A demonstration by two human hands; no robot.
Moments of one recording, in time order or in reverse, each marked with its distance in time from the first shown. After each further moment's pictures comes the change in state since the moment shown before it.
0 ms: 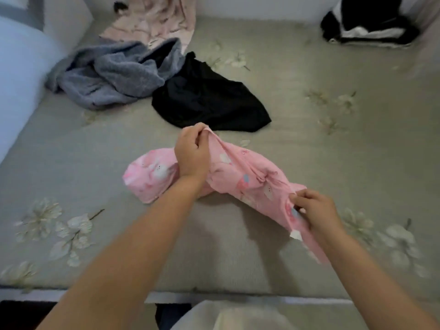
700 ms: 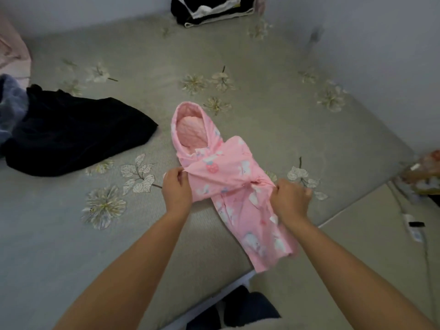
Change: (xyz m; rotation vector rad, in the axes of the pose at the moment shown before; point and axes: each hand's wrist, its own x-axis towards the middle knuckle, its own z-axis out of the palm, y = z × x) left_hand -0.139 0.052 0.179 0.030 -0.568 -0.063; right_hand 0.027 0.101 -0.182 -0.858 0.595 0.083
